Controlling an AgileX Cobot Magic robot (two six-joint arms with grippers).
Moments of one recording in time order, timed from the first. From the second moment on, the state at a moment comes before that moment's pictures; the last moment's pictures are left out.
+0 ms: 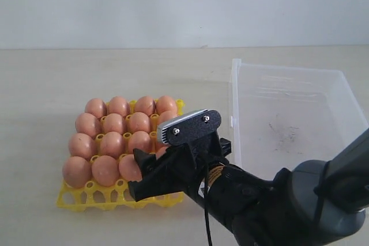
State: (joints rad) left arm -0.33 0.00 0.00 0.12 0.36 -0.05; right arm 0.98 1.97 -0.63 0.34 -0.94 0.05
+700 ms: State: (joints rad) left arm -0.33 0.00 0.00 0.12 0.36 -0.05; right arm 0.98 1.72 -0.51 0.28 -0.68 0.01
